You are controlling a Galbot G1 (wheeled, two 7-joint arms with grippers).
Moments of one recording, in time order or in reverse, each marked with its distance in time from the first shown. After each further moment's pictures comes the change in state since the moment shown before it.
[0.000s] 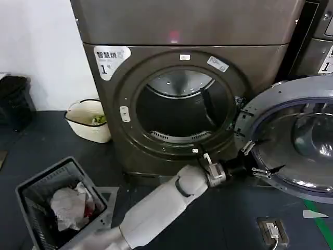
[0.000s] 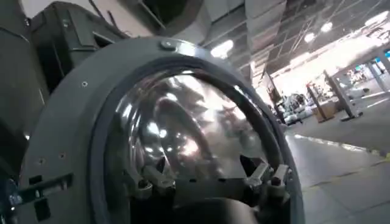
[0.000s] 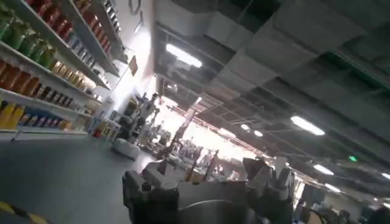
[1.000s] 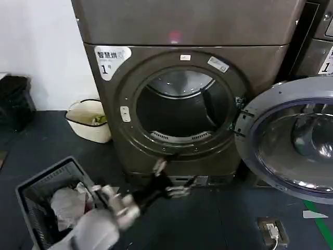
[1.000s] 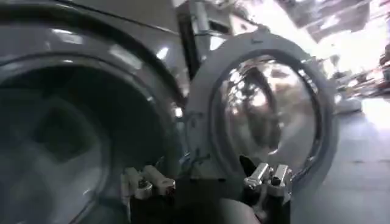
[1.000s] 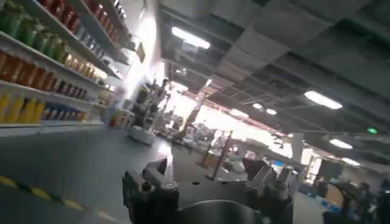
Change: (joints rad) left arm 0.675 0.645 -0.489 -0.876 -0.169 0.384 -0.217; right arm 0.040 0.000 -0.072 0.002 0.045 -0.042 -0.004
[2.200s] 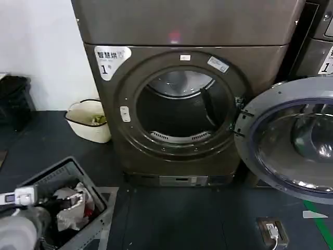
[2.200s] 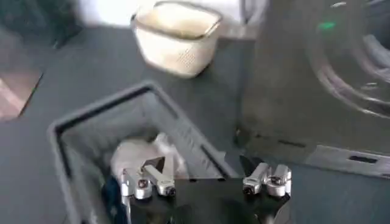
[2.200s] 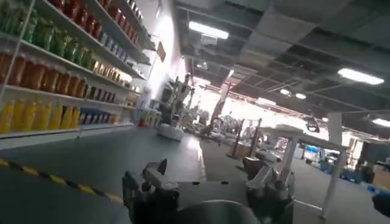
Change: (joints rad) left arm 0.443 0.240 -0.746 -0.163 -1.270 0.626 -1.201; right arm 0.000 -0.016 -0.037 -0.088 0.101 0.094 -0.080
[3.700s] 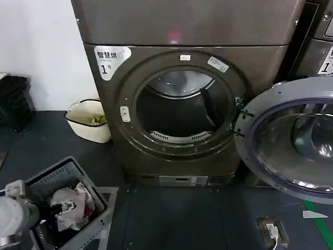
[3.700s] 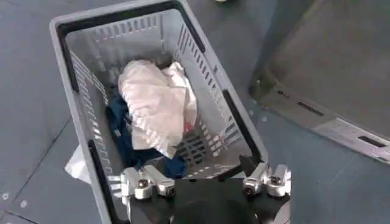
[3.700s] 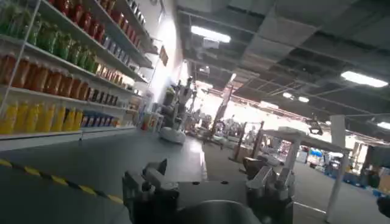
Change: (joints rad) left arm -0.025 0.082 -0.067 0.172 -0.496 0.000 -0.158; right arm 0.000 0.013 0.009 -0.046 -0.007 0.068 -0.039
